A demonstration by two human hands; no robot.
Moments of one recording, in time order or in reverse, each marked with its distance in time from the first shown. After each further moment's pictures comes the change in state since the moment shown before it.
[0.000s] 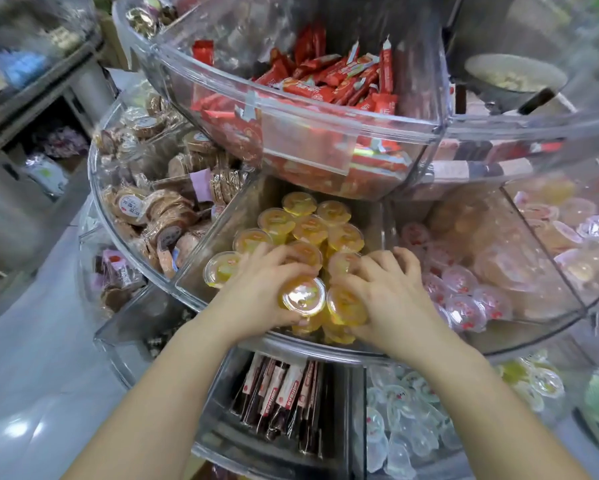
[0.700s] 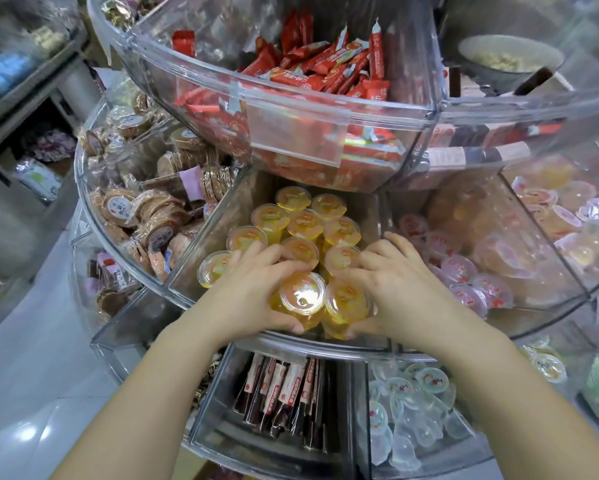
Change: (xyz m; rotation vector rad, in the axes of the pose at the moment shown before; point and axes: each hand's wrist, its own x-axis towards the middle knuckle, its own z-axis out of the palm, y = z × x) left_hand -0.001 -0.008 -0.001 0.015 -0.039 0.060; right_hand 0.004 0.016 -0.012 0.020 -0.104 -0.128
